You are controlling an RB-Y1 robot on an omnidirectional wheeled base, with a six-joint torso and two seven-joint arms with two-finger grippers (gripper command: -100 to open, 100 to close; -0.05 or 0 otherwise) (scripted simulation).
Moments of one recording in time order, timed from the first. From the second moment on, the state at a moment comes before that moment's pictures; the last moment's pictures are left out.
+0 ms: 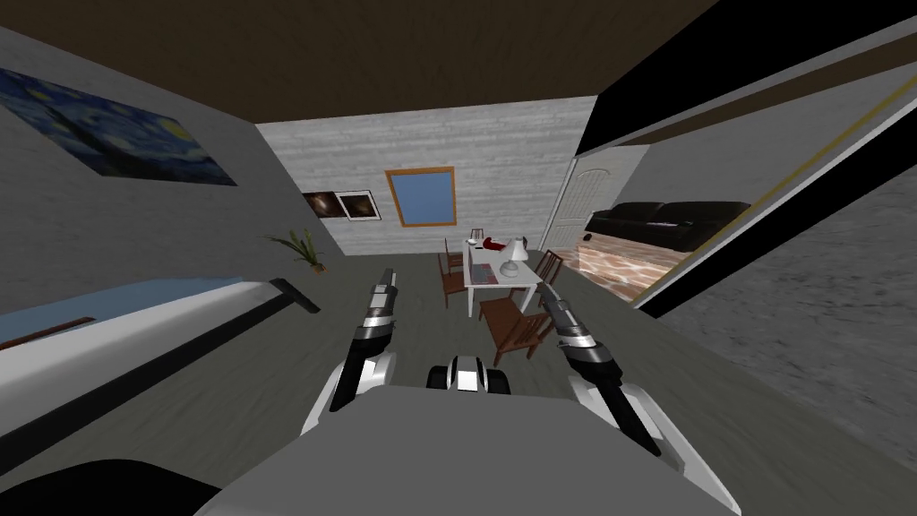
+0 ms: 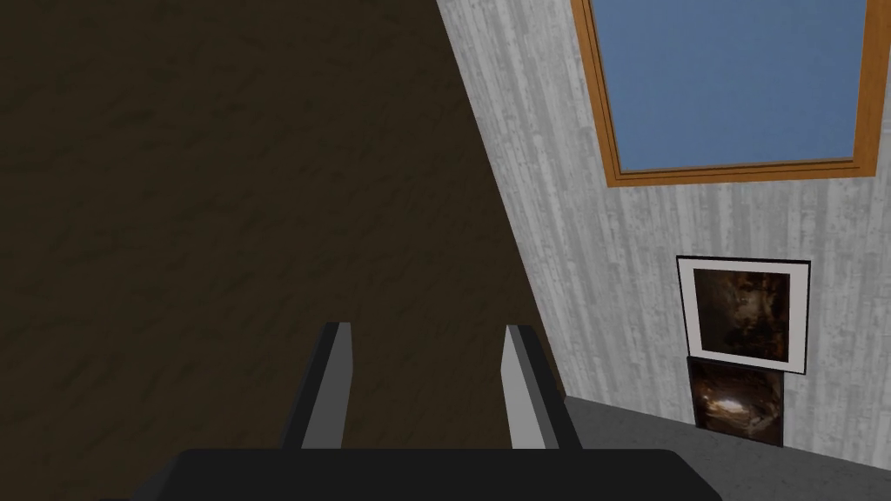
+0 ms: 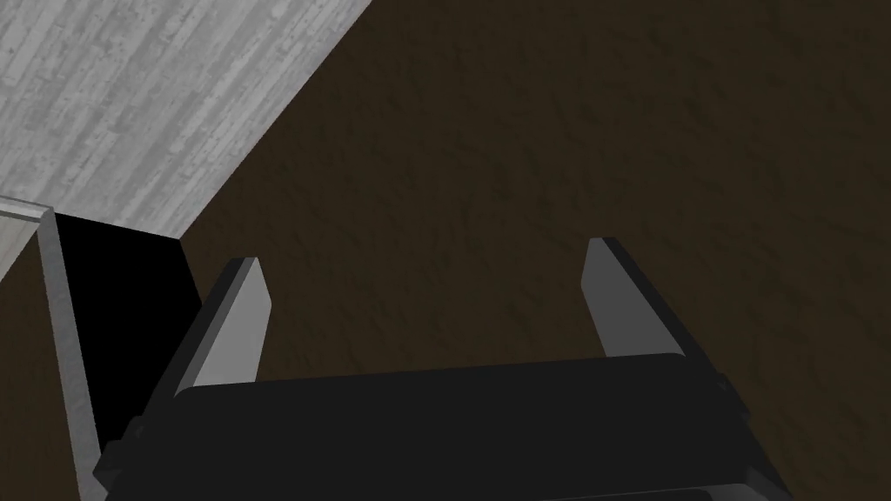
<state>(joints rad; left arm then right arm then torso) 0.51 0.03 0.02 -2.28 -0.10 -0.38 -0.17 0.52 -0.21 -0.13 -2.10 0.30 -0.59 0.18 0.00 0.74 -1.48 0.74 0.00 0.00</state>
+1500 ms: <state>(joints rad) 0.51 0.03 0.02 -2.28 -0.10 -0.38 -0.17 0.52 -0.24 -0.30 -1.94 0.68 -0.68 0.57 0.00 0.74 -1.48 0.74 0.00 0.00</state>
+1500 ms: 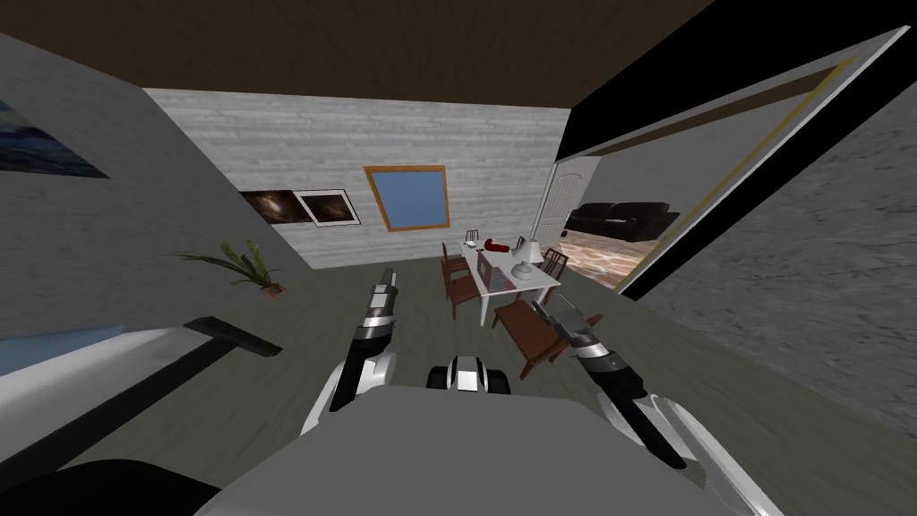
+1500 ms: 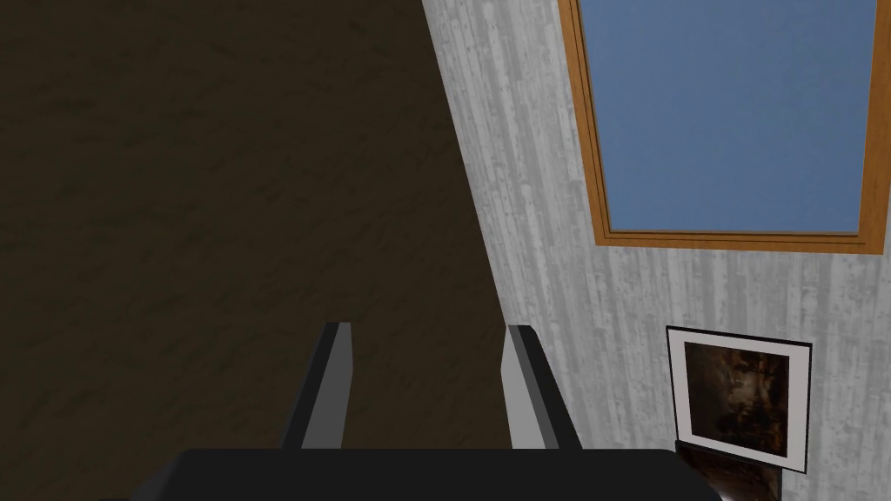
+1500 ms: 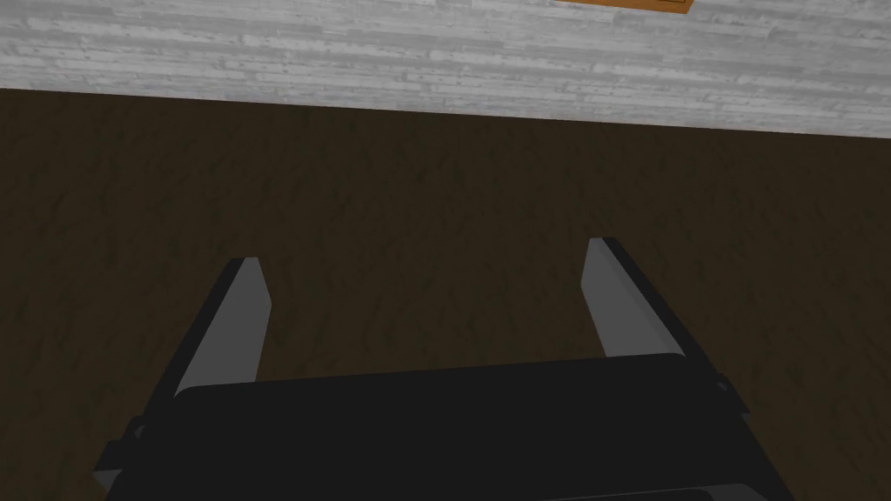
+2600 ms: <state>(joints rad) 0.51 0.03 0.02 -2.28 -0.10 -0.38 -0.17 0.52 -0.23 -0.32 -1.86 0.89 -0.71 0.84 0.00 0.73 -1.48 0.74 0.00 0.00</state>
